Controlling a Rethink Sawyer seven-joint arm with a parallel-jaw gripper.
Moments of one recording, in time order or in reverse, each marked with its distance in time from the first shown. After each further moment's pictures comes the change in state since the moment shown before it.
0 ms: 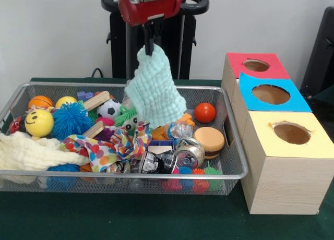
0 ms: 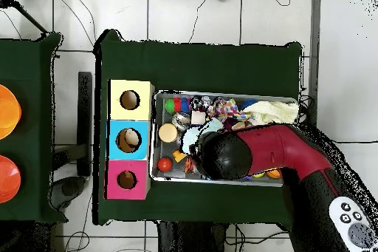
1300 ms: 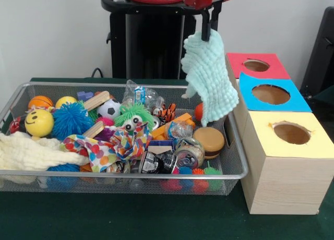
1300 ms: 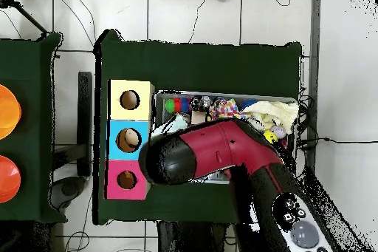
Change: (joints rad) arm 0.177 -0.068 -0.025 0.019 0.086 0.000 0.000
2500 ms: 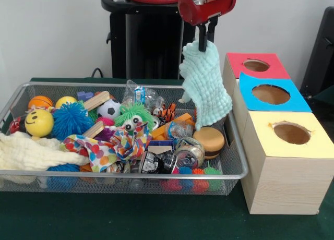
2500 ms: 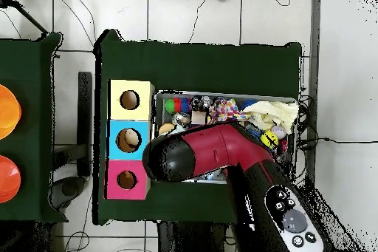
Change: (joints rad) arm 0.052 0.073 -0.081 -0.001 0.000 0.000 0.000
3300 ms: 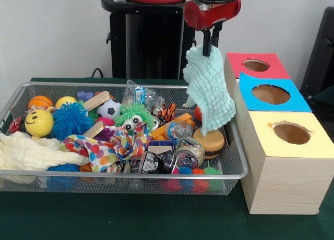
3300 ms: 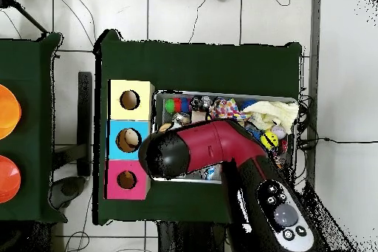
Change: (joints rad) arm 0.044 0.022 -0.045 -0.036 0.004 0.000 0.000
